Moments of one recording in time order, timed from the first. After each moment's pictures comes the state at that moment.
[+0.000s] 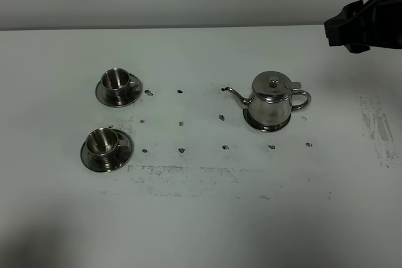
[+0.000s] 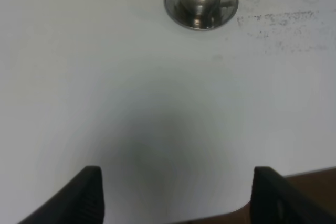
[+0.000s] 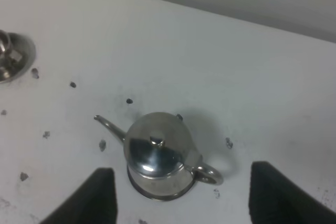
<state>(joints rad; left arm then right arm) -0.02 0.14 -0.47 -0.11 1.07 0.15 0.26 1.35 -1.18 0.28 0.66 -0.32</state>
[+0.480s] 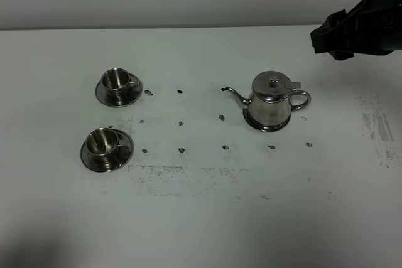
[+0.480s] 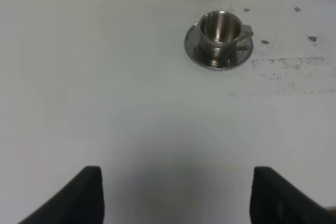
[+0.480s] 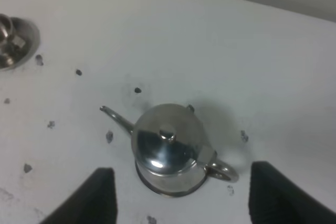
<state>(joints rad) 0.04 0.00 -0.47 -0.11 1.07 0.15 0.27 1.43 -1.18 0.32 0.64 -0.36</state>
